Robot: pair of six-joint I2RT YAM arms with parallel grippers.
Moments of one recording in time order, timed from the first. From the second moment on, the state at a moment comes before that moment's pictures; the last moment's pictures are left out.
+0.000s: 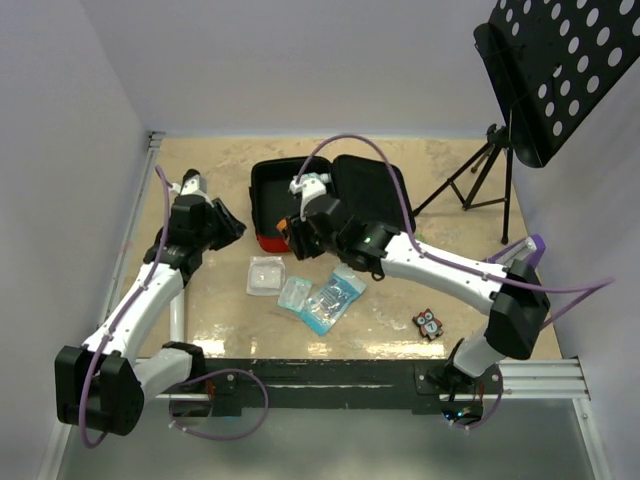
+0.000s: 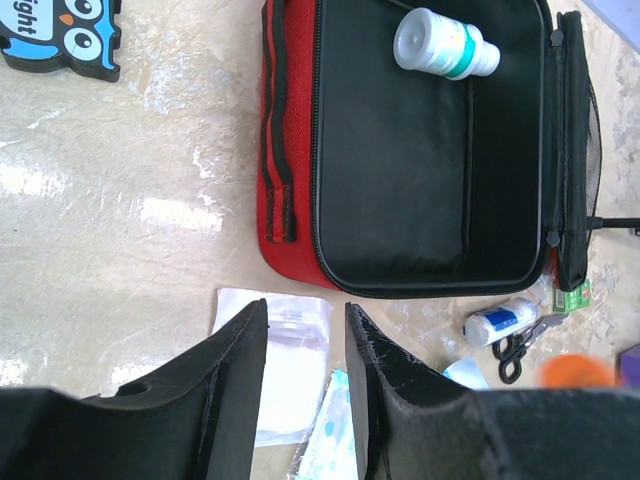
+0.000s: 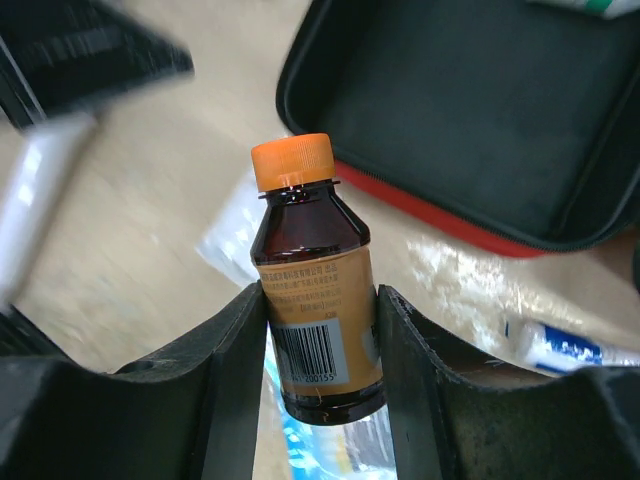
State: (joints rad) left arm -0.18 1.08 0.75 -0.27 0.05 -0.64; right arm 0.98 1.58 1.28 -0.34 0.22 0.34
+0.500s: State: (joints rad) left arm -0.18 1.04 0.74 -0.27 -0.06 -0.74; right arm 0.79 1.79 1.46 -0.22 0.29 1.00
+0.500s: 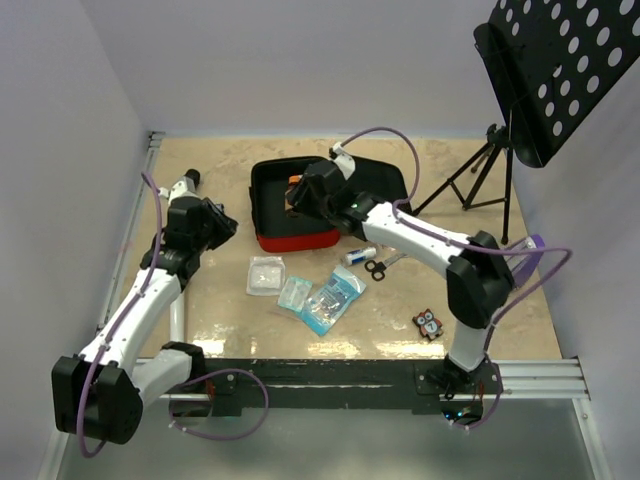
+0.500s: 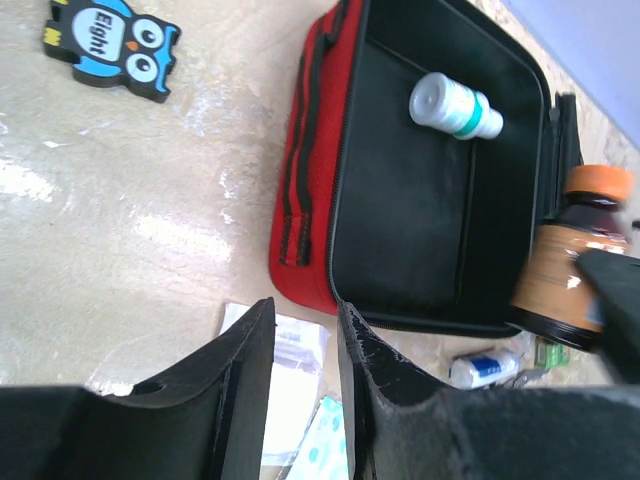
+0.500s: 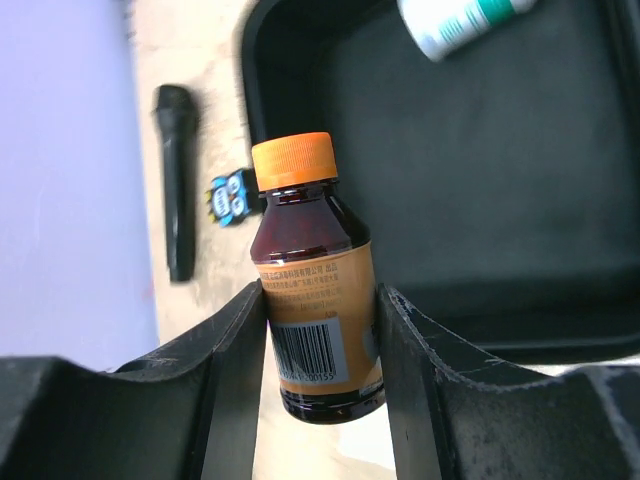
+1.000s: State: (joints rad) left arm -0.18 1.02 0.74 -0.29 -0.19 -0.78; right arm 0.75 2.16 1.75 -0.46 0.46 1.30
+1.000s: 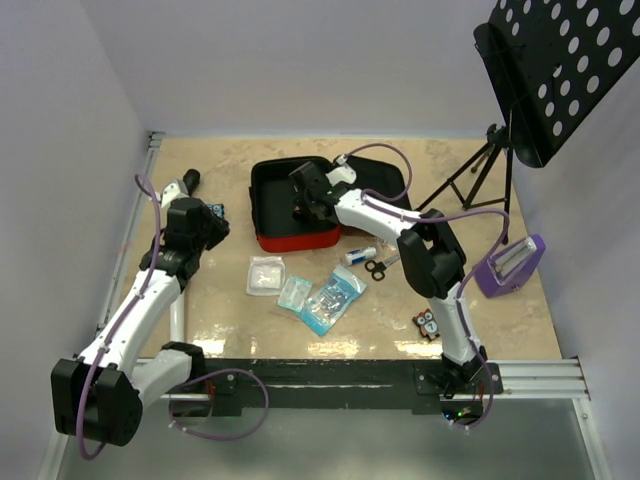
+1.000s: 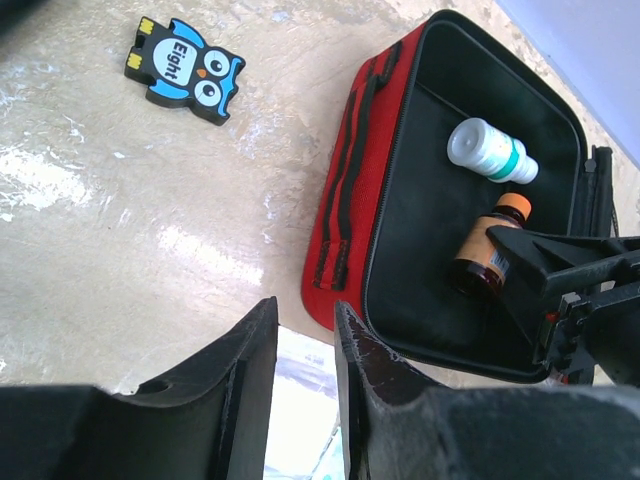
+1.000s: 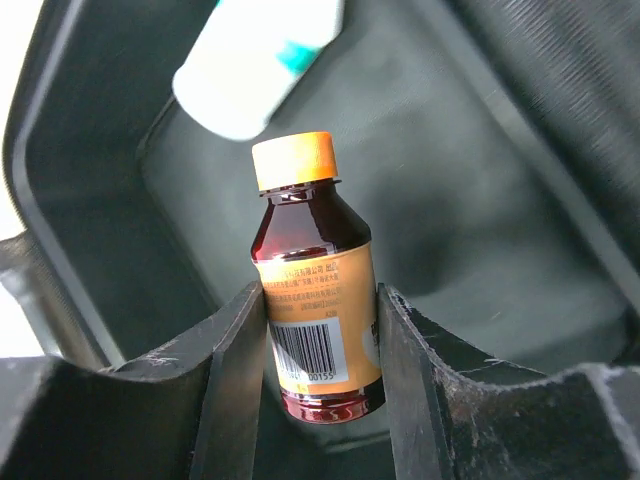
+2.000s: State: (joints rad) left arm -0.18 1.04 0.74 -0.29 -0.18 -0.75; right arm 0.74 2.07 1.71 -0.37 0.47 0.45
